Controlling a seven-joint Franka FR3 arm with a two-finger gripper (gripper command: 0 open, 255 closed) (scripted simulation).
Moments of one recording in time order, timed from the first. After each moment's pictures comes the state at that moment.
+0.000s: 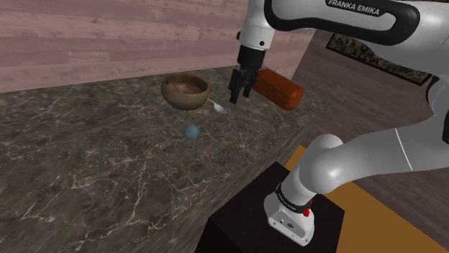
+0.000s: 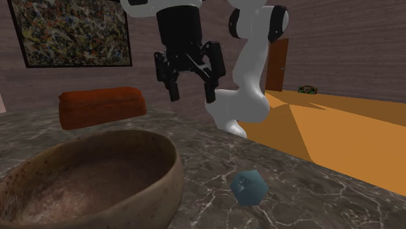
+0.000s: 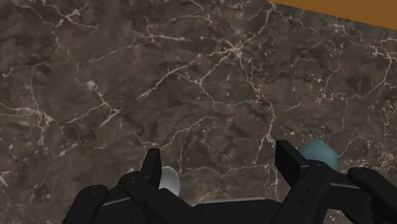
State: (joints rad) arm 0.05 -0.66 0.10 -2.30 0.16 1.55 0.01
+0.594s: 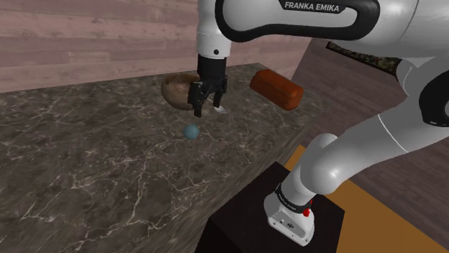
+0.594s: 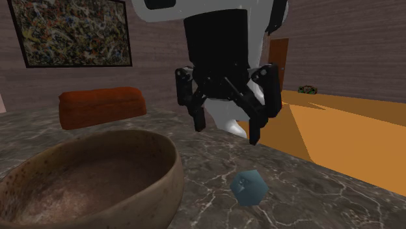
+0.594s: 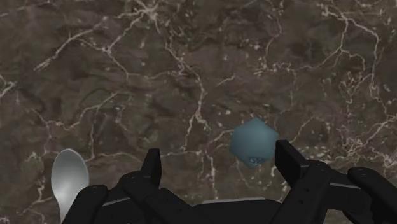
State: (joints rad) arm 0.09 -0.40 0.30 -2.17 0.20 1.63 0.24
